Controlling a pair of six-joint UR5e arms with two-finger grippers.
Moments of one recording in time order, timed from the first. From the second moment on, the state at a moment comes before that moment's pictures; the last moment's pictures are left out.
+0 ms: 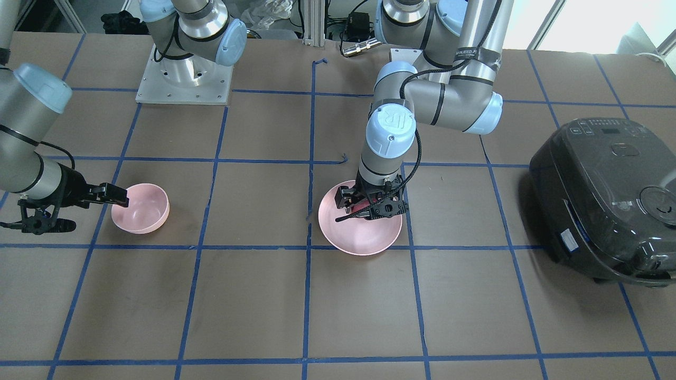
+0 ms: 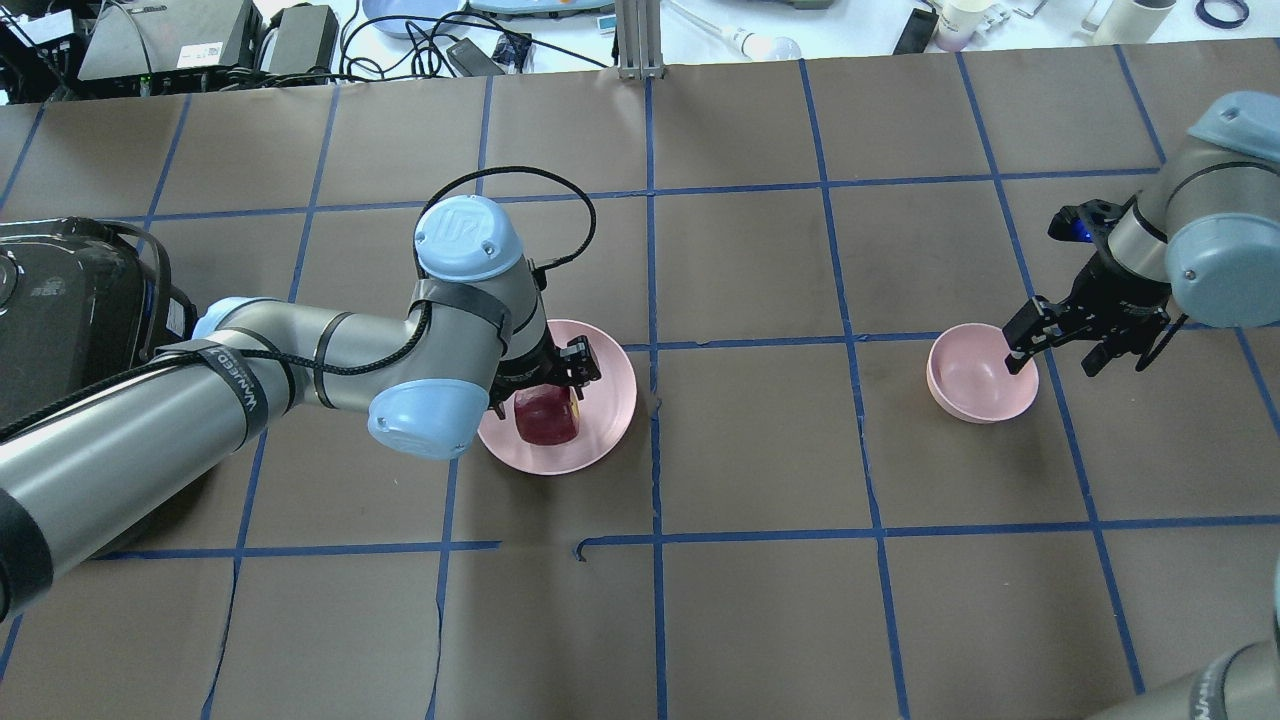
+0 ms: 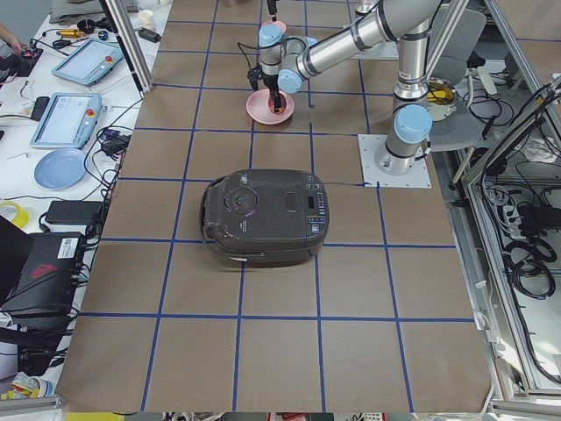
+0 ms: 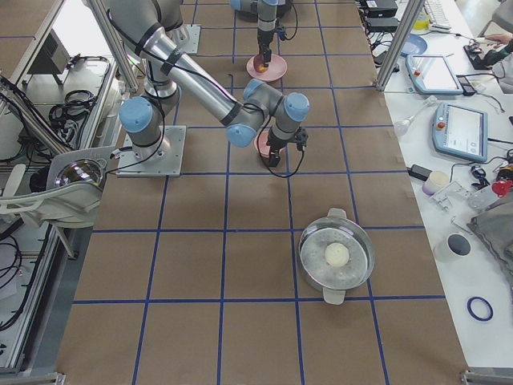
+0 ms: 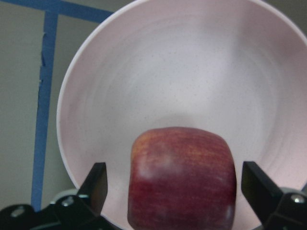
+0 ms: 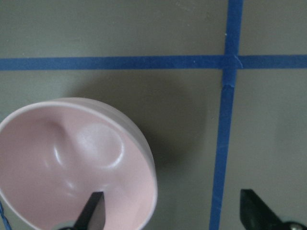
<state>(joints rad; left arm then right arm) -1.79 -1.89 -1.99 -0.88 1.55 -0.45 1.13 -1.27 1.92 -1.96 -1.54 -0.44</state>
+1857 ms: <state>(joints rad) -1.79 -1.90 -1.63 -1.17 1.41 -0.67 1.37 -1.33 1.84 -1.82 -1.26 -0.39</state>
